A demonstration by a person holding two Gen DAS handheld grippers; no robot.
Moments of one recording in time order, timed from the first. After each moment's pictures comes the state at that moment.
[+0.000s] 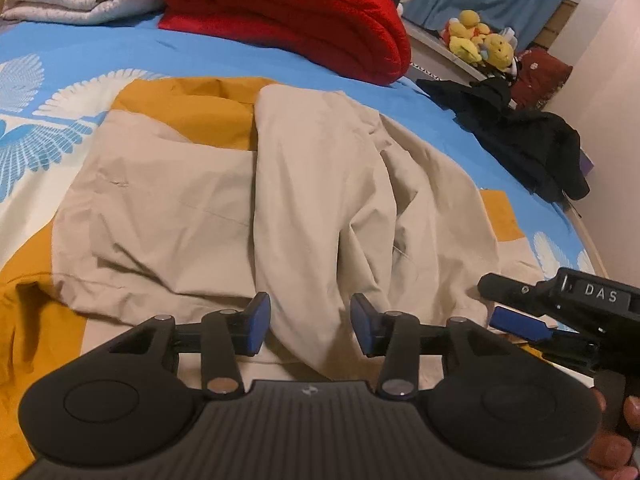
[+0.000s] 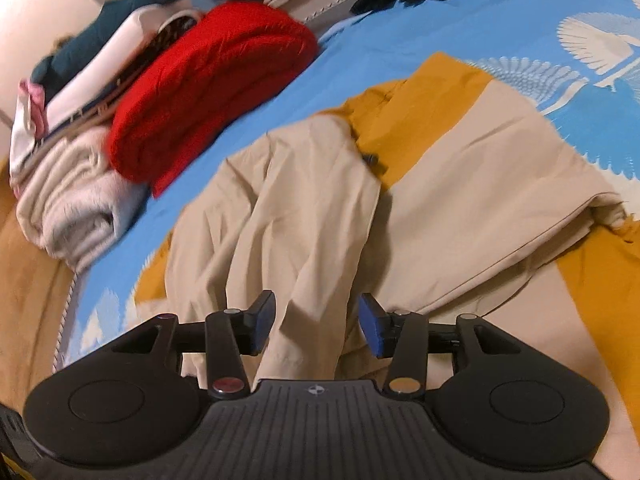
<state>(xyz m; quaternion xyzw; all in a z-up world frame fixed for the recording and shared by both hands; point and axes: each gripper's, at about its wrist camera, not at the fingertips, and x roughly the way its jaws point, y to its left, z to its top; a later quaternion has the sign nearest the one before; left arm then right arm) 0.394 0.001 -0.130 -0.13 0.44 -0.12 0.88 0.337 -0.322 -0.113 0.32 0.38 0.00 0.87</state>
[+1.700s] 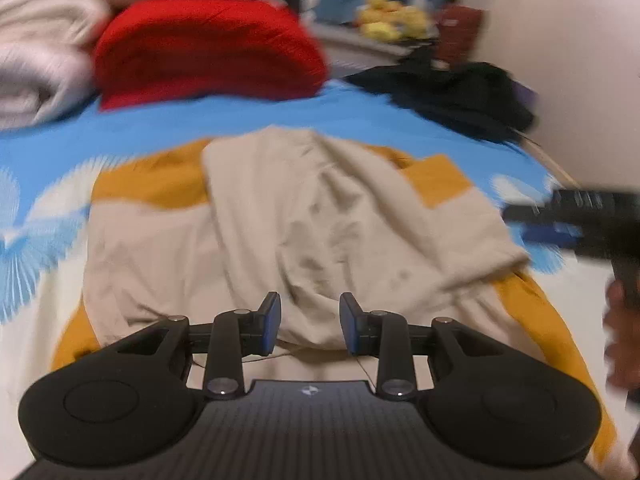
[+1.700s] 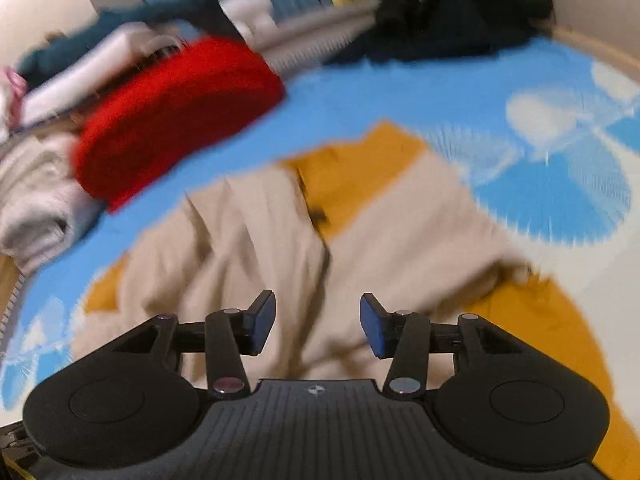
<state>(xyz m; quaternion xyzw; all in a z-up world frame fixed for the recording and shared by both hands) 0.326 -0.009 -0.067 0.02 0.37 -0.22 0.90 0.284 -0.342 -0.063 0.25 0.31 -0.08 0.91</state>
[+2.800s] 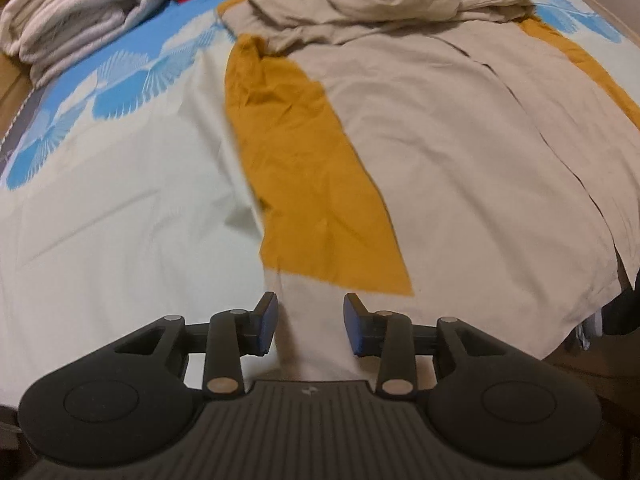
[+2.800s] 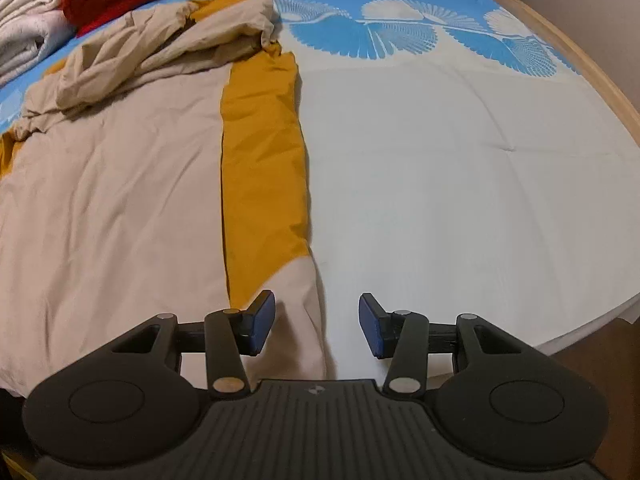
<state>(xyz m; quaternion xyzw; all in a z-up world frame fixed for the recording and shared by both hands) 0.071 0.147 -0.123 0.18 0.51 -0.12 0.83 -0.019 -0.433 -0.121 0.10 0.50 -0.10 0.85</state>
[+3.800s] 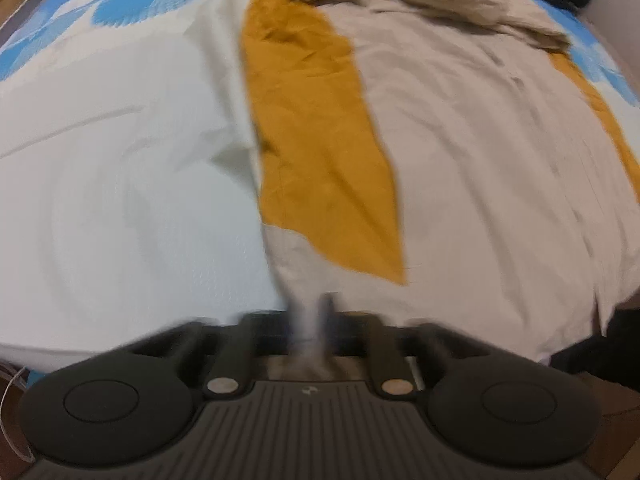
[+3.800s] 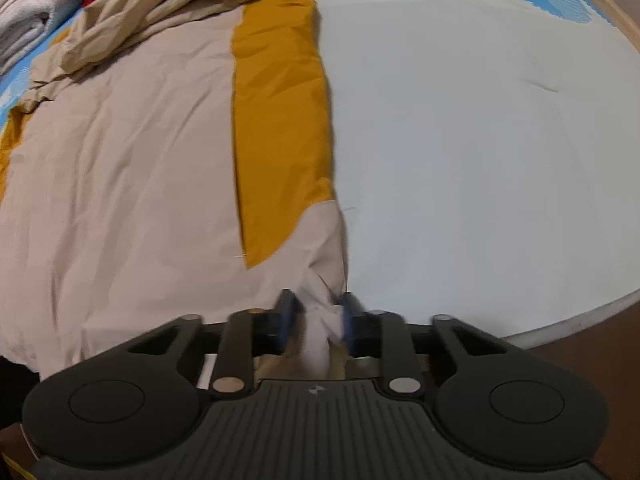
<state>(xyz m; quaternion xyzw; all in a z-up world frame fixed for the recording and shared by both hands) 0.084 0.169 -0.141 0.06 0.56 -0.12 0.81 -0.015 -0.437 -0.151 0.14 0.55 -0.04 0.82</state>
